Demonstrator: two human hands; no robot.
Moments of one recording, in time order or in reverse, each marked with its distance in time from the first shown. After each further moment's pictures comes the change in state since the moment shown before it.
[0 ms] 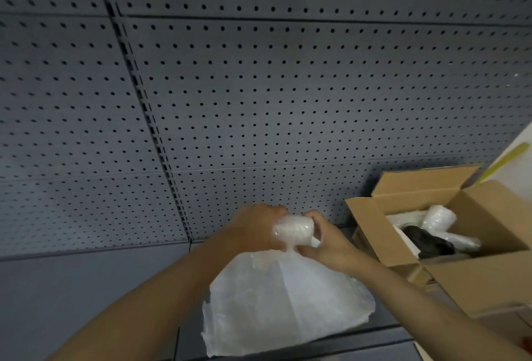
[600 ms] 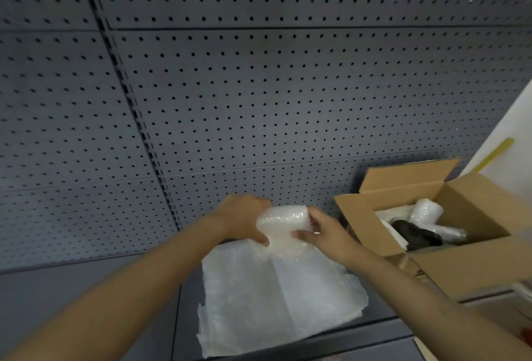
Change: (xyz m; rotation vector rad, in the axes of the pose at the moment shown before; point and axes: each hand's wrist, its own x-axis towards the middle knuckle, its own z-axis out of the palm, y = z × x) left_hand -0.004 0.004 -0.029 0.176 -0.085 0.028; right_hand -0.013 0.000 -0.015 0.151 0.086 -0.019
